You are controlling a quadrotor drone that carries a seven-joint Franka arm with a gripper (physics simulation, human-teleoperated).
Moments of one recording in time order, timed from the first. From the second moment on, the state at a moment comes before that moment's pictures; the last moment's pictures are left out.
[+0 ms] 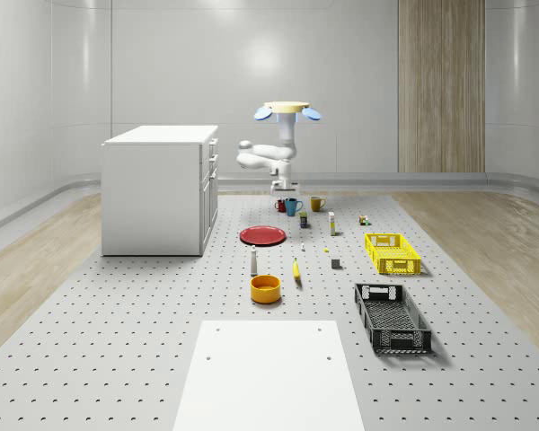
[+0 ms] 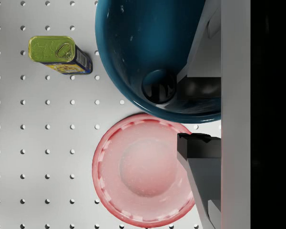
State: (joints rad) arm -1.16 -1.57 1.38 -2.82 -1.74 1.63 1.63
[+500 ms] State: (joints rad) arm -1.16 -1.58 1.38 -2.82 -1.74 1.64 1.63
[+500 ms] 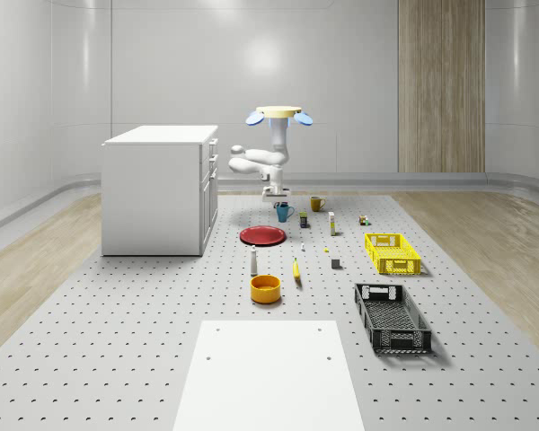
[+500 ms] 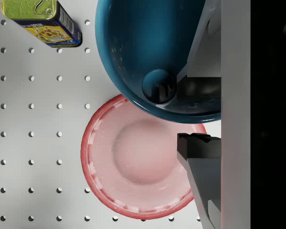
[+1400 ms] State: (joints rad) arm -1.05 -1.59 1.39 -2.79 -1.73 1.65 1.48
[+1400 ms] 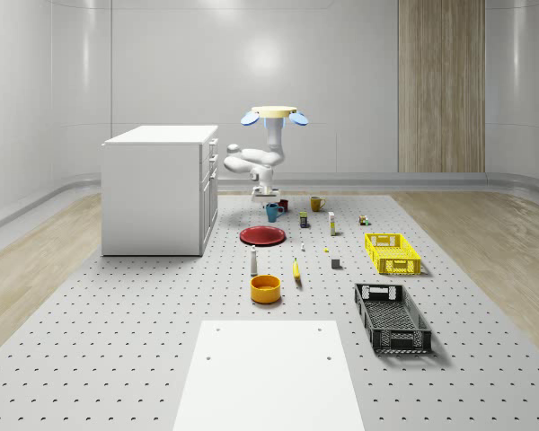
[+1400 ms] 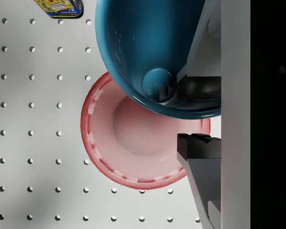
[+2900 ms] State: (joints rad) arm -0.90 -1.60 1.17 -2.74 -1.93 1.76 1.31
